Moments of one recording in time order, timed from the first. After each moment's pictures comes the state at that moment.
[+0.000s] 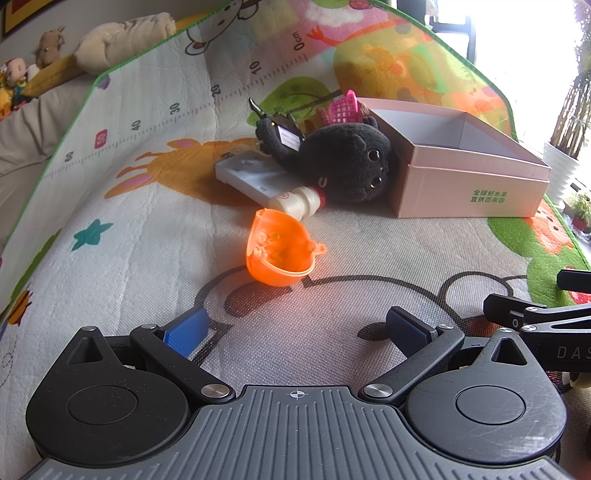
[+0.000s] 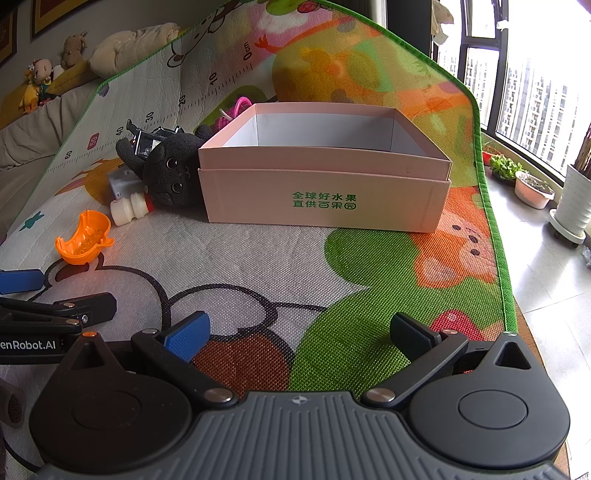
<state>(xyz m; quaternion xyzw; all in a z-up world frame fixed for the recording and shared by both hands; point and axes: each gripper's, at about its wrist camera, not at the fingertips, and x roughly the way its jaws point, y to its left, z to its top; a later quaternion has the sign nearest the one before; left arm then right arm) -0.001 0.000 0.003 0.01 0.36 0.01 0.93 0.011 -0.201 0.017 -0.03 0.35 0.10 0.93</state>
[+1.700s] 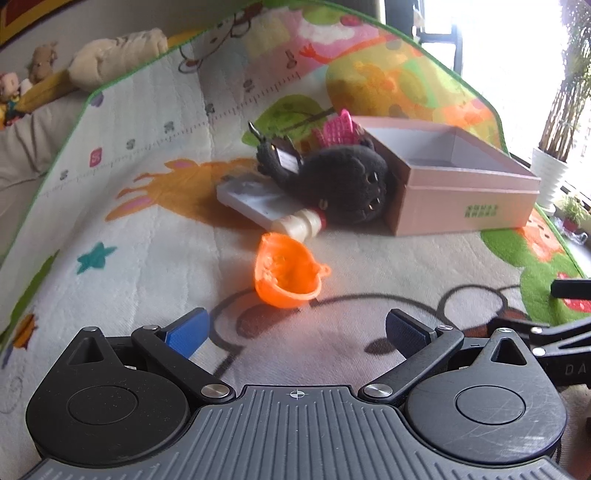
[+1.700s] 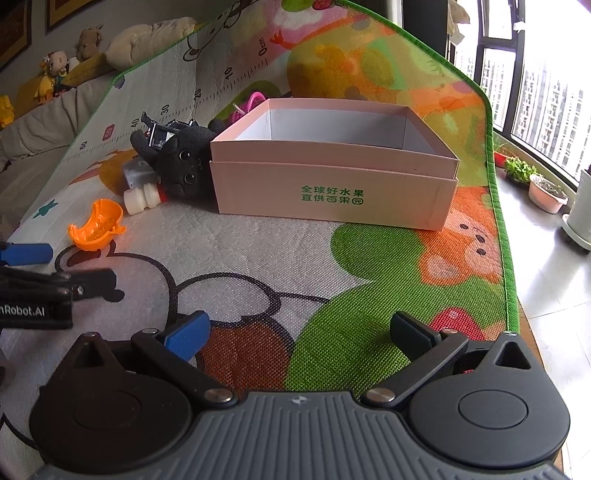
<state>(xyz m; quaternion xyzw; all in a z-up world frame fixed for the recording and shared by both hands) -0.004 0.014 0.016 0.03 0.31 -0.01 0.95 0.005 -0.207 0.016 -0.04 0.35 0.13 0.93</state>
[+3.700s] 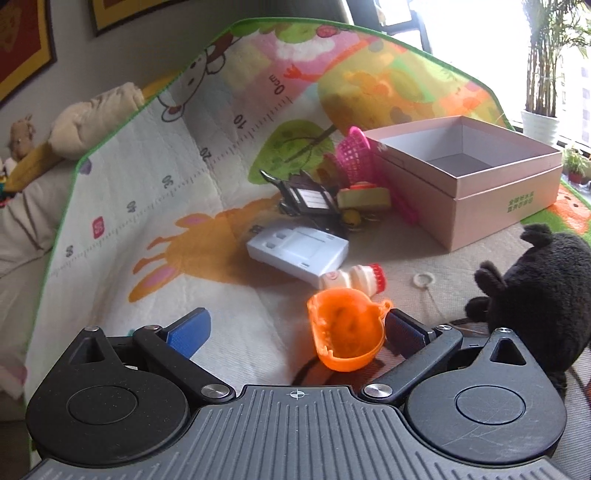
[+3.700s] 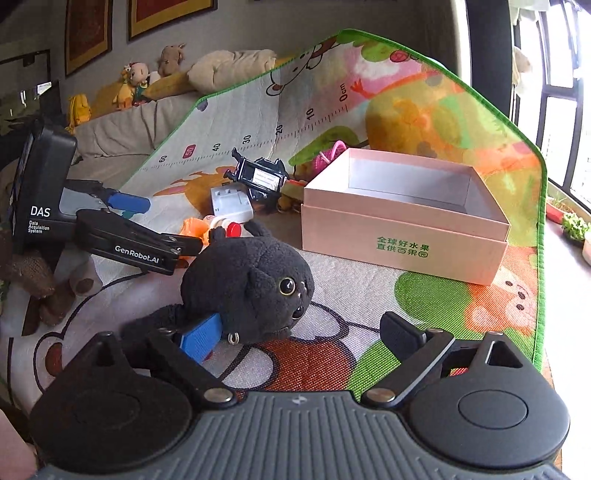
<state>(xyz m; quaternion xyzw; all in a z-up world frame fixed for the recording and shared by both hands) 0.029 0.046 0.019 0.14 0.29 -0.01 0.95 -0.024 -0.202 0.037 -0.06 0.28 0.25 0.93</state>
